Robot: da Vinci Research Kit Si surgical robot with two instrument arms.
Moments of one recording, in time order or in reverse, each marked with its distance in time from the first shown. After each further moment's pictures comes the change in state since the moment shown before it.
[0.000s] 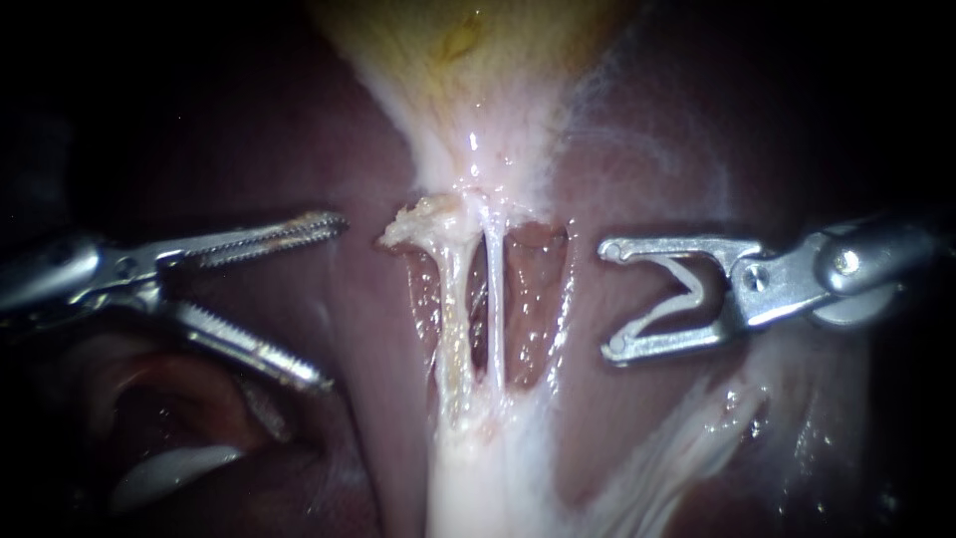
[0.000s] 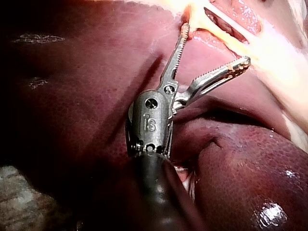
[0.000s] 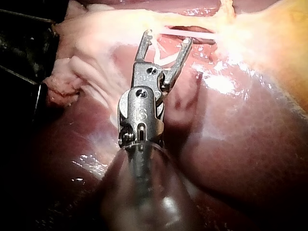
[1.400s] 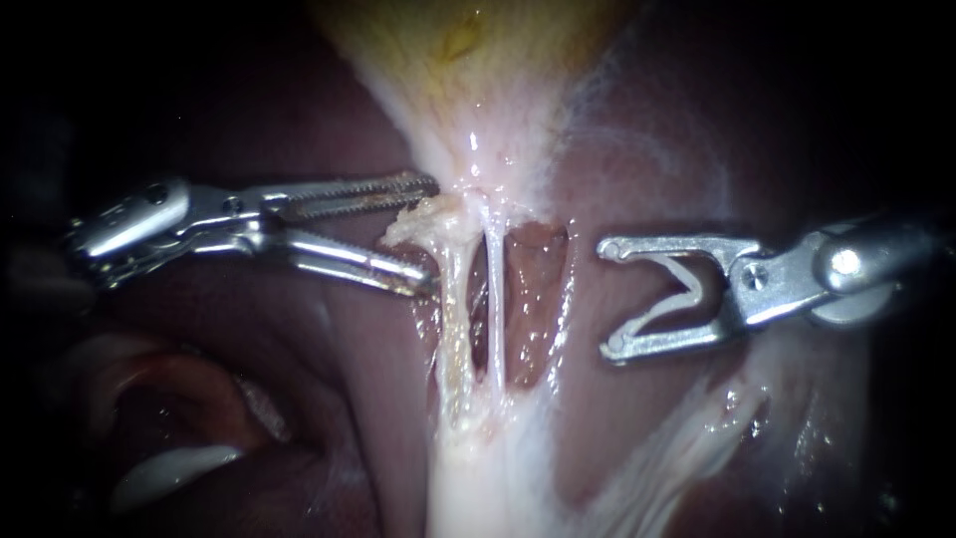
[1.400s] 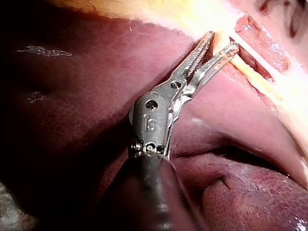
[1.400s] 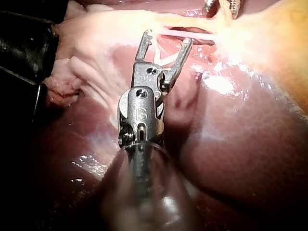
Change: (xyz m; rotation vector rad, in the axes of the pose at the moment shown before) right arm 0.000 0.000 0.000 -0.001 0.000 0.001; left arm 0.005 0.007 0.006 -0.106 0.046 -0.089
